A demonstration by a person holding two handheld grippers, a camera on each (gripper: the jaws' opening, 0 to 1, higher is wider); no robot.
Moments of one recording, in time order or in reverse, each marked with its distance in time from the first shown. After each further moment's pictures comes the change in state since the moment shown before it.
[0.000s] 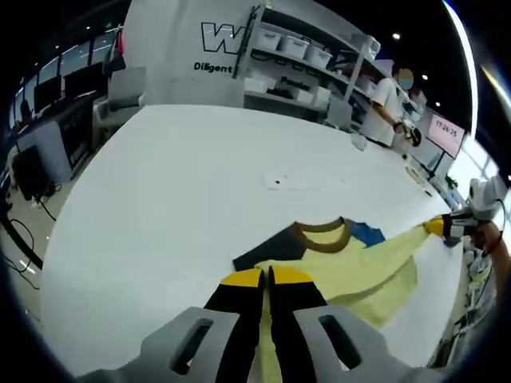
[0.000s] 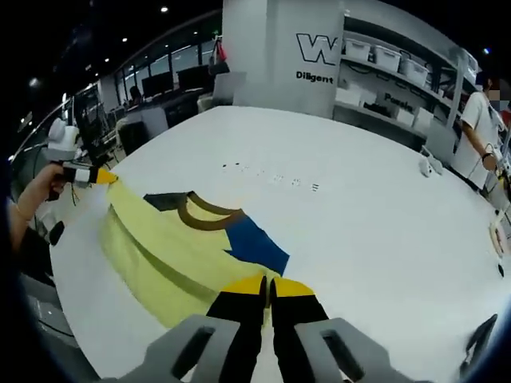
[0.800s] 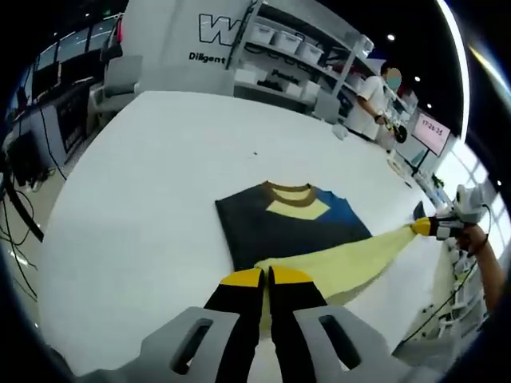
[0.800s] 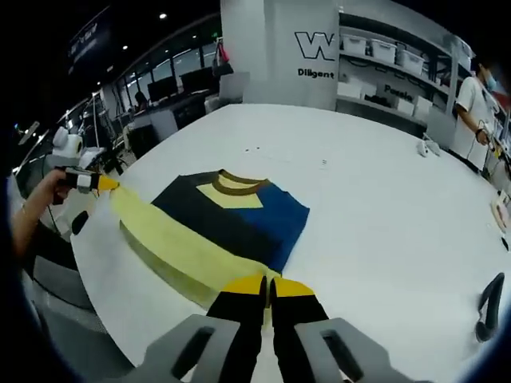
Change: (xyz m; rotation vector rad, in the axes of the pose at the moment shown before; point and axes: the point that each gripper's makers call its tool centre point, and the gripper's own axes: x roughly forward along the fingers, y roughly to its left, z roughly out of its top) left arm -0.086 -0.028 -0.056 -0.026 0.033 -0.073; right arm -0.073 0.036 -0.055 0.035 -0.003 0.051
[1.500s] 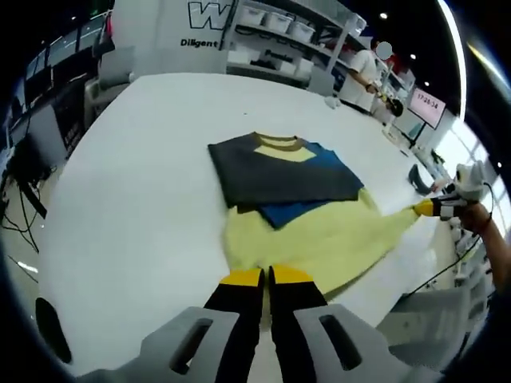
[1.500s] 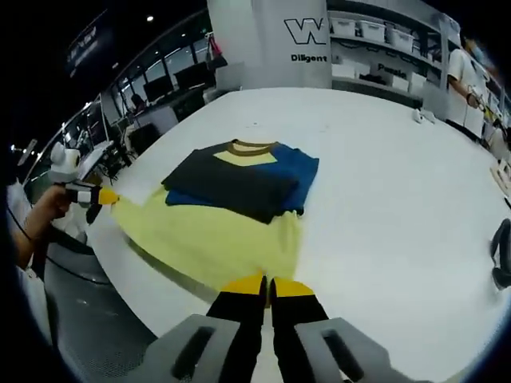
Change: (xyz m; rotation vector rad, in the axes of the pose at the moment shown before) left arm -0.044 -0.013 -0.087 0.062 0.113 0.013; right arm -0.043 0.036 -0.077 0.078 0.061 0.035
